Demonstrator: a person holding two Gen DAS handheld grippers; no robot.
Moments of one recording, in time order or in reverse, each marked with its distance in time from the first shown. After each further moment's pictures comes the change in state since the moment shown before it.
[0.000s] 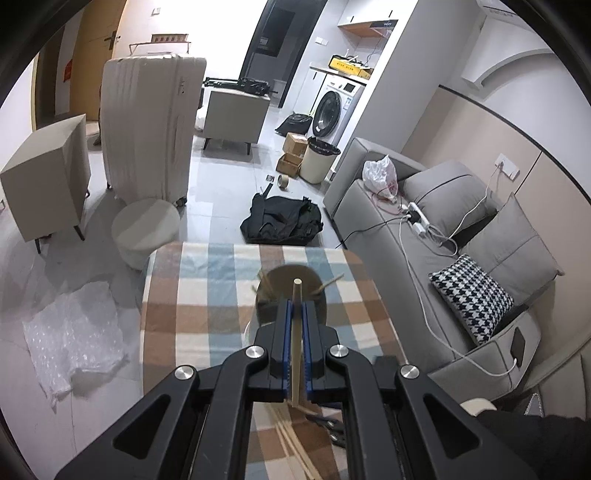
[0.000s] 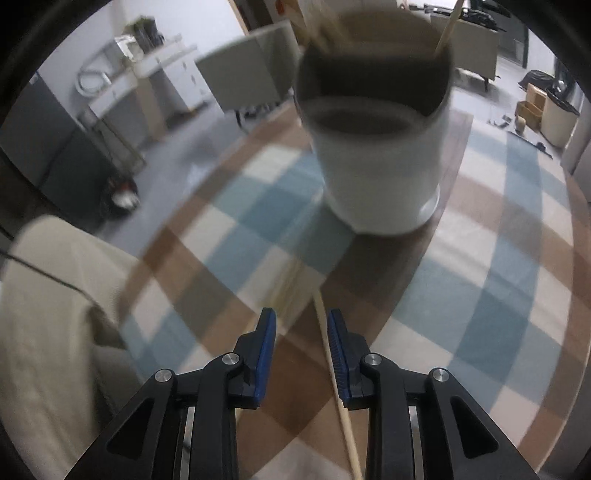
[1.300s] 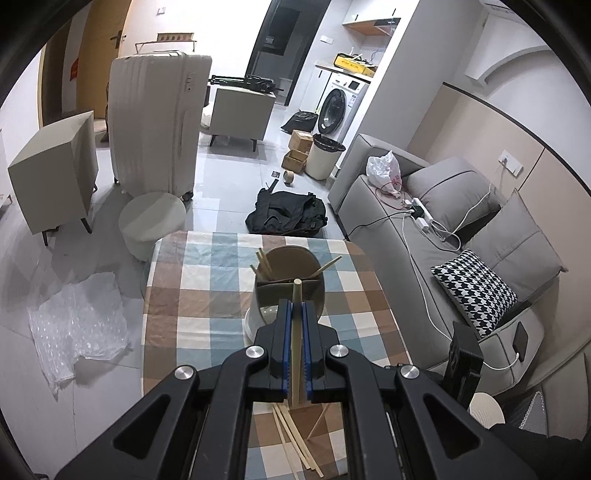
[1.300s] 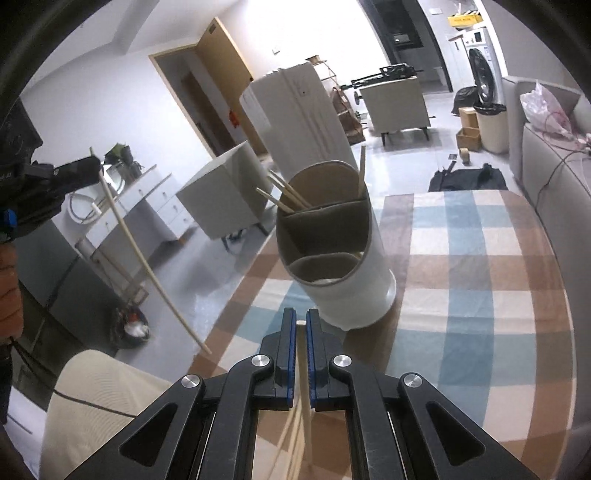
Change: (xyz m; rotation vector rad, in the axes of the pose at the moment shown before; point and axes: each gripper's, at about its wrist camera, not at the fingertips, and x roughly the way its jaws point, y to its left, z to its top) left arm -0.006 -0.009 -0.020 -0.004 -0.004 0.025; right arm -0.116 -0.008 -0.003 0.289 -0.475 0.022
